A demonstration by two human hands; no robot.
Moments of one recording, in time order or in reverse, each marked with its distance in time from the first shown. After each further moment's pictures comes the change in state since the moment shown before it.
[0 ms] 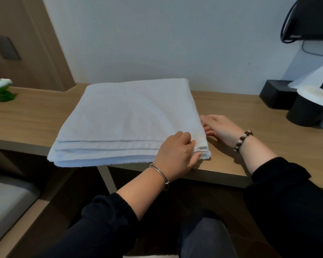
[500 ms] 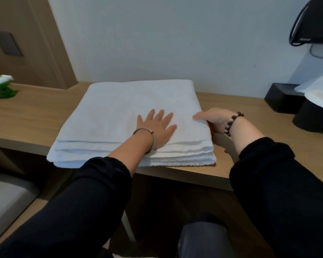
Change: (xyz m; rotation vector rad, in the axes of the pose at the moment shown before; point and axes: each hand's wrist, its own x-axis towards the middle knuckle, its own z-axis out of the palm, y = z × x) left_hand 0.032 -0.104 0.006 0.148 -0.658 -0.494; right_hand 0.048 -0.033 0.005 0.031 -0.055 0.306
